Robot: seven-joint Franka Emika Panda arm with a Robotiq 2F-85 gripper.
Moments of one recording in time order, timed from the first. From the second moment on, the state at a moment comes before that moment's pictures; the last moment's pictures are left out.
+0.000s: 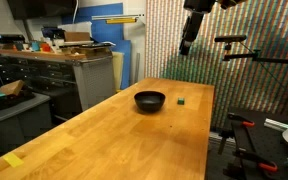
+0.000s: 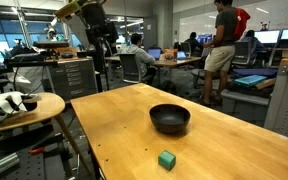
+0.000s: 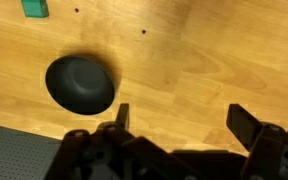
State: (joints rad) arm 0.13 -0.49 0.12 -2.59 -0.01 2.32 -0.02
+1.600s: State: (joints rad) arm 0.03 -0.40 0.01 -2.67 -0.16 2.46 -0.14
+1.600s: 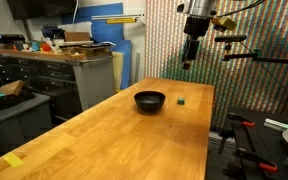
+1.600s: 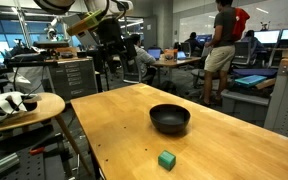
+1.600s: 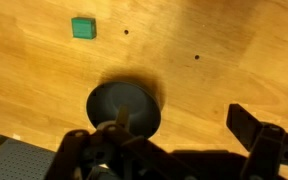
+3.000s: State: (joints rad) arm -0.12 0.06 -0.15 -2.62 -0.18 2.84 -0.33
